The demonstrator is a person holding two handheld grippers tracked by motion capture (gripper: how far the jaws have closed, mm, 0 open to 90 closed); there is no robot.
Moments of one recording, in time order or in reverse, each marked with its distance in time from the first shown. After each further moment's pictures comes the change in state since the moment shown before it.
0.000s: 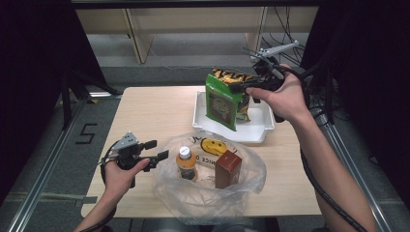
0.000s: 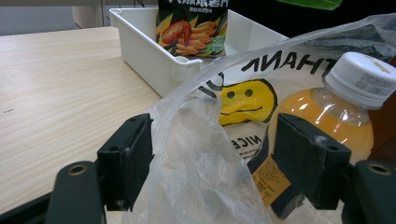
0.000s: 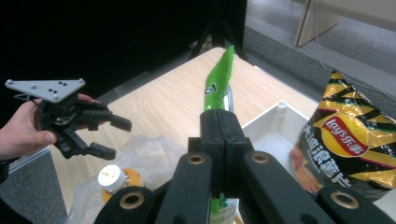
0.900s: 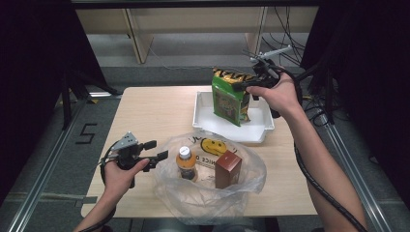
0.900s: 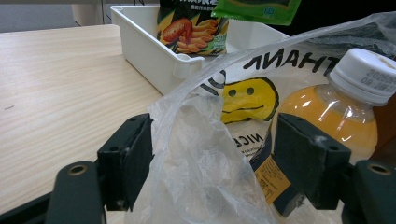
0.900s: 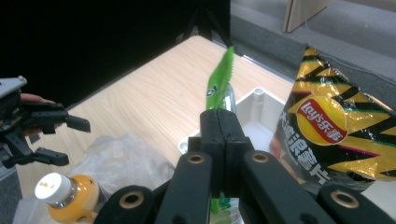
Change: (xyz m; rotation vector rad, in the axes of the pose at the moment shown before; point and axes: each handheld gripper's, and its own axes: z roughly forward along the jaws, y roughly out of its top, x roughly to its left) left arm 0.002 -0.002 0.001 -0.001 -0.004 -0.019; right arm -0.049 -0.017 0.036 0.021 -0.028 0.071
